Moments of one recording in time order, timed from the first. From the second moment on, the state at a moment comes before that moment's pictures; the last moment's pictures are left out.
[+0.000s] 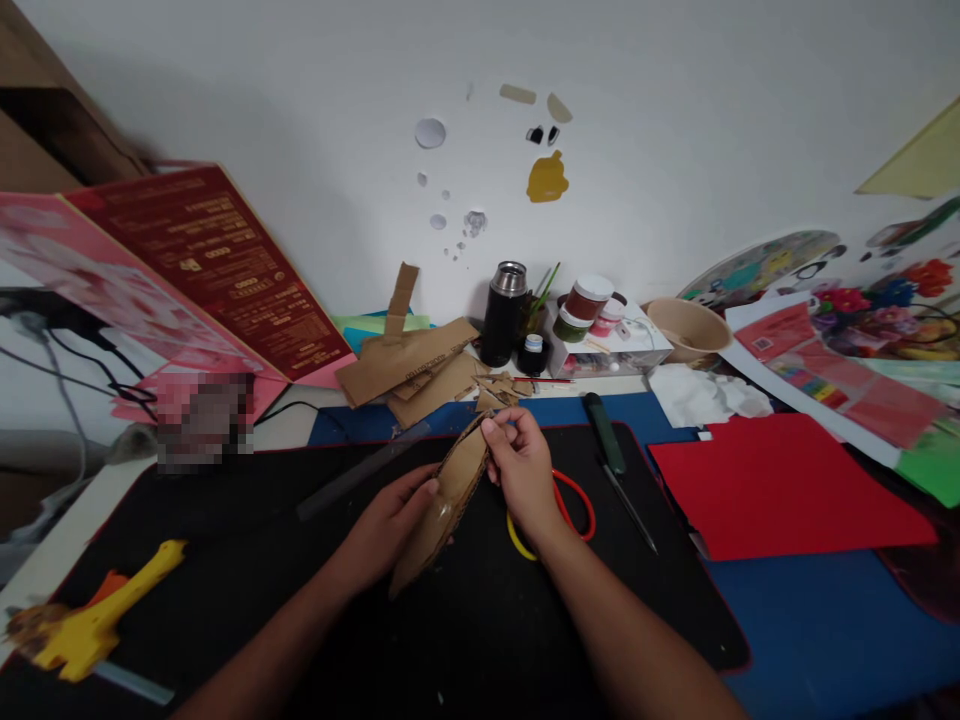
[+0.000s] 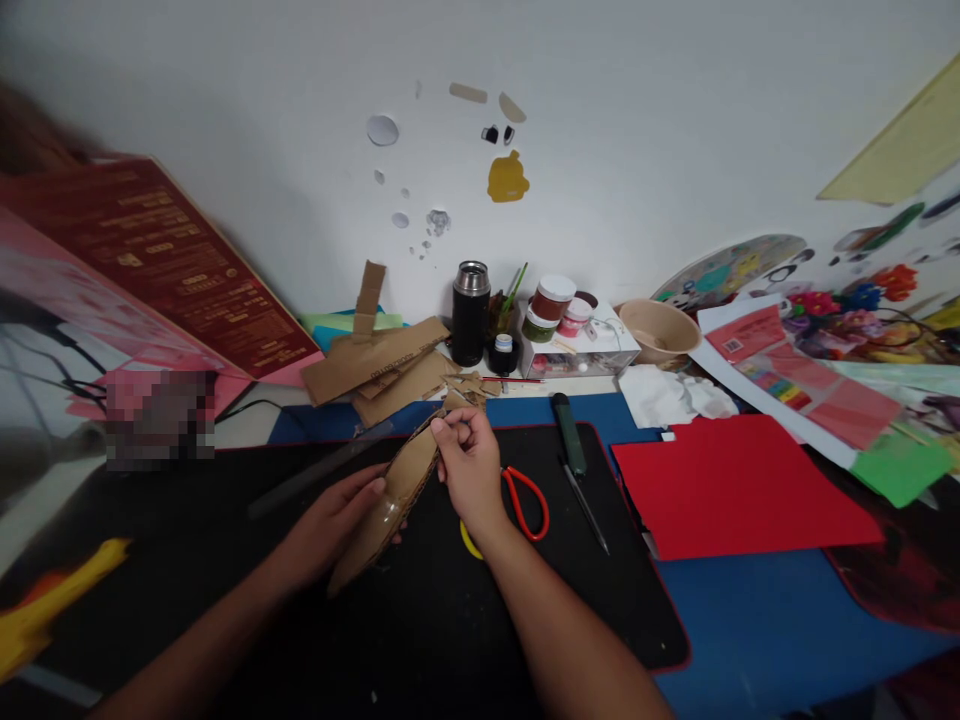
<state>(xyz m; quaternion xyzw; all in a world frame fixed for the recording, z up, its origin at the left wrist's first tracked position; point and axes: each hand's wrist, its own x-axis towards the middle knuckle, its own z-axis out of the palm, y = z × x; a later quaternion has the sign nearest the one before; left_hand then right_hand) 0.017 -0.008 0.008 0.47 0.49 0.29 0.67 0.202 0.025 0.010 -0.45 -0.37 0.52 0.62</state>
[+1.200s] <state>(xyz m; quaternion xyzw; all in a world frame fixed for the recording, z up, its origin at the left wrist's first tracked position) 0.018 -0.010 -0.003 0.60 0.54 0.31 0.49 0.186 0.012 0.004 -0.47 -0.44 0.59 0.48</state>
